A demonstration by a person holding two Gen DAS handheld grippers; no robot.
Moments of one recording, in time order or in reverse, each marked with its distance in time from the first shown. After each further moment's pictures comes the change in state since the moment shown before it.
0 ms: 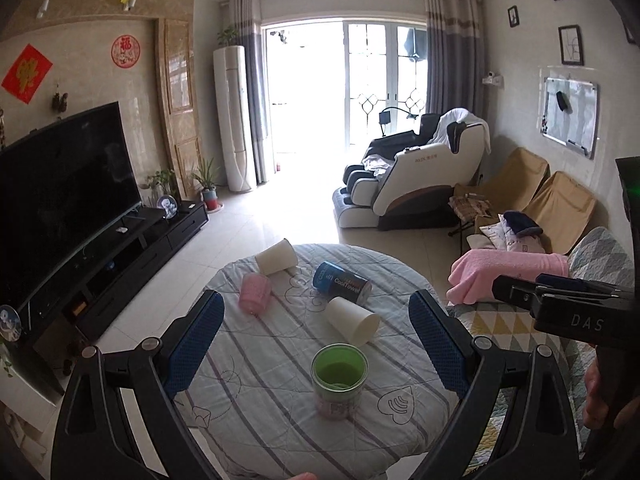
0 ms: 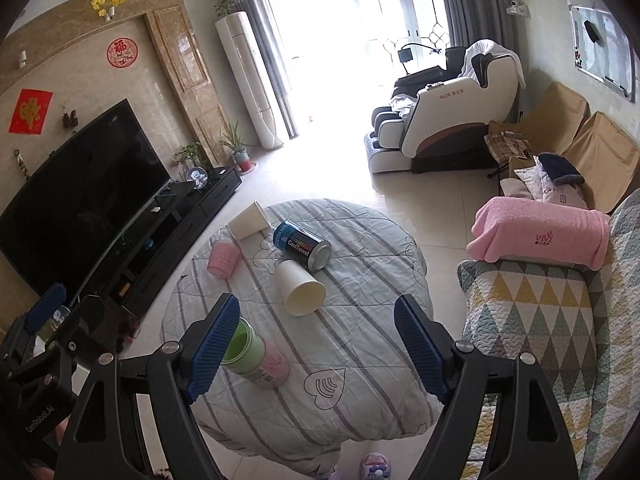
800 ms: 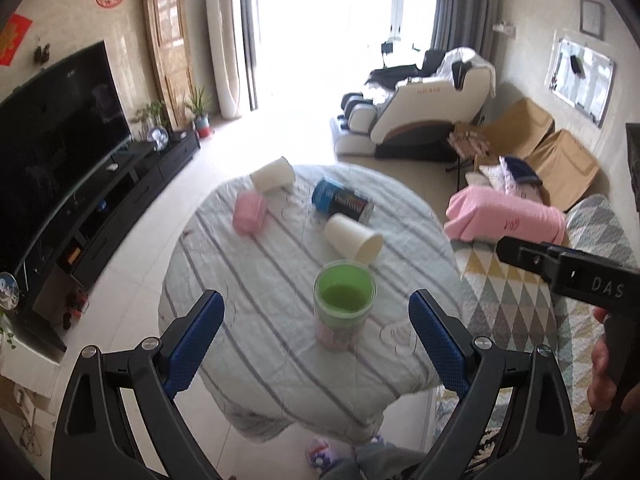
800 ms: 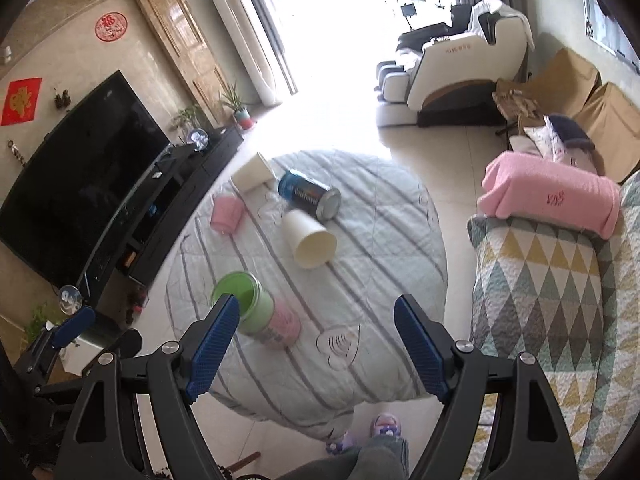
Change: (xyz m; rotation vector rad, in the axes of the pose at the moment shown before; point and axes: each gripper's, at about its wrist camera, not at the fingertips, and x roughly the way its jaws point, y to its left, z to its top) left arm 0.024 0.013 -0.030 -0.025 0.273 -0.030; right arm 0.021 0.005 -0.014 0.027 0.168 0.020
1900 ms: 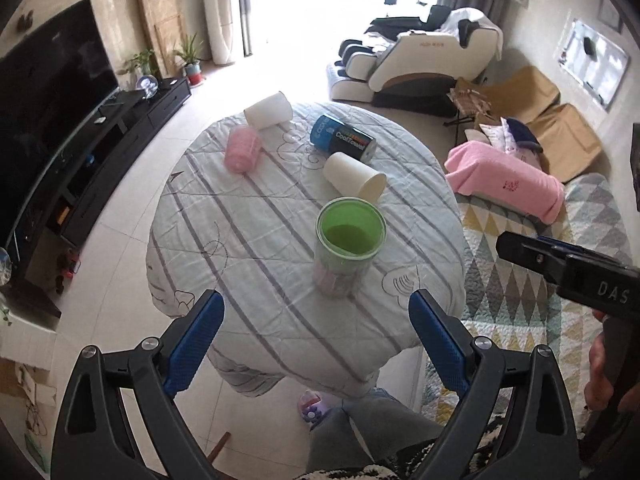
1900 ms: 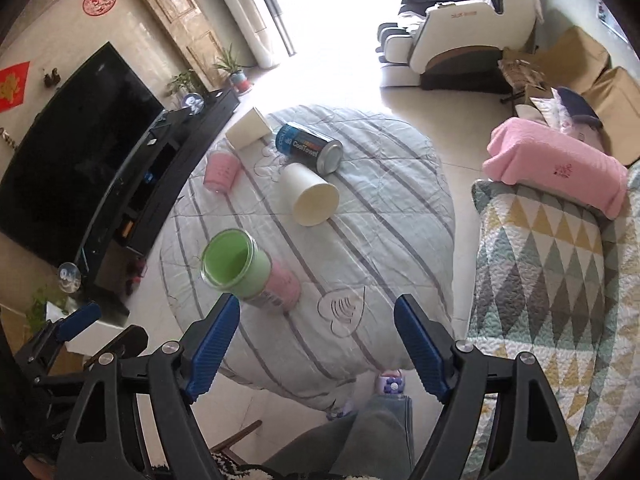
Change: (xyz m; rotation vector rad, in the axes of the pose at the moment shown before) left arm 0.031 0.012 -0.019 -0.009 0.223 -0.052; right arm 0.030 0.001 -0.020 0.020 0.161 0.002
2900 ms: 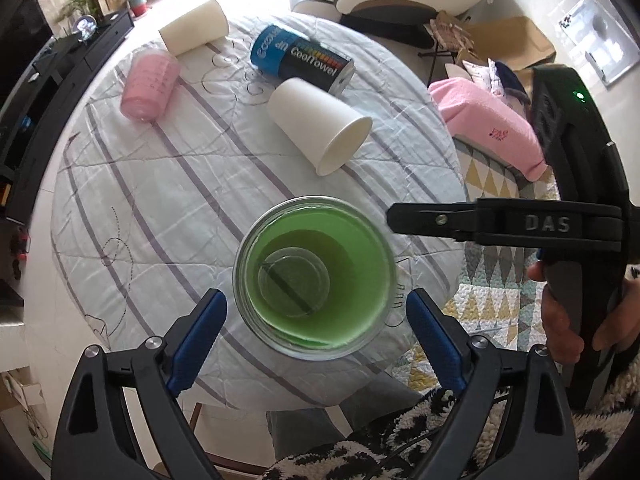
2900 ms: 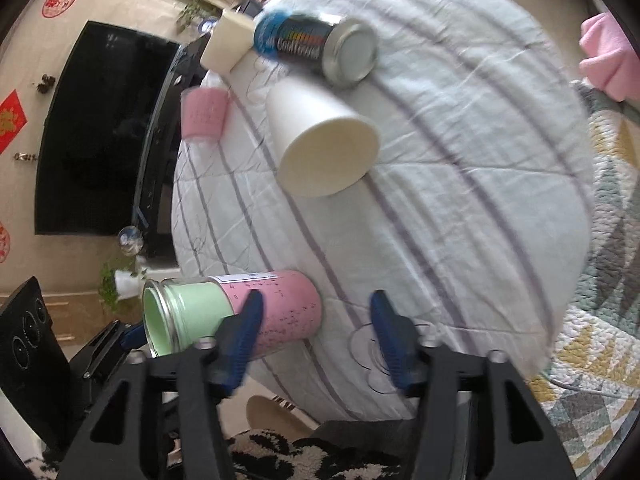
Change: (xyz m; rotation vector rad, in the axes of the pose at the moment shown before) left arm 0.144 -0.019 0.048 -0.006 0.310 -0.158; right arm 0.180 -0.048 0.067 0.100 0.418 0.310
